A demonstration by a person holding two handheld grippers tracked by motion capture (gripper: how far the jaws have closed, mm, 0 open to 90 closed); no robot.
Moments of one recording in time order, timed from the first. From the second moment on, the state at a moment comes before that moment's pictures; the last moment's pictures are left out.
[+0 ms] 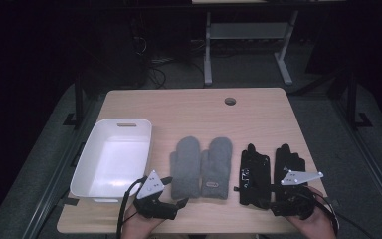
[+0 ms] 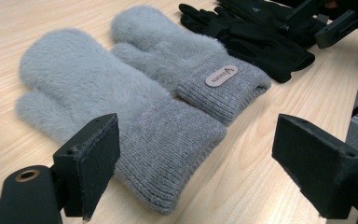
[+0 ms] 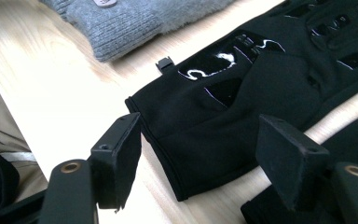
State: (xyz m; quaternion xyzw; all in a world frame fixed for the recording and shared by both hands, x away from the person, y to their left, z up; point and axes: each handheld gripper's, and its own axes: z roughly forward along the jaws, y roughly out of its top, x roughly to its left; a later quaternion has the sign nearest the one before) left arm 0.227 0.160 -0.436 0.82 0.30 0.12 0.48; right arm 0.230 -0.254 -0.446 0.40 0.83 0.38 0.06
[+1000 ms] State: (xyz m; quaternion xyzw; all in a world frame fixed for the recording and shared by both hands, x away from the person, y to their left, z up) left arm 0.226 0.168 -0.432 0.82 0.30 0.11 0.48; right arm 0.285 -0.180 -0.391 0.30 0.89 0.33 0.05
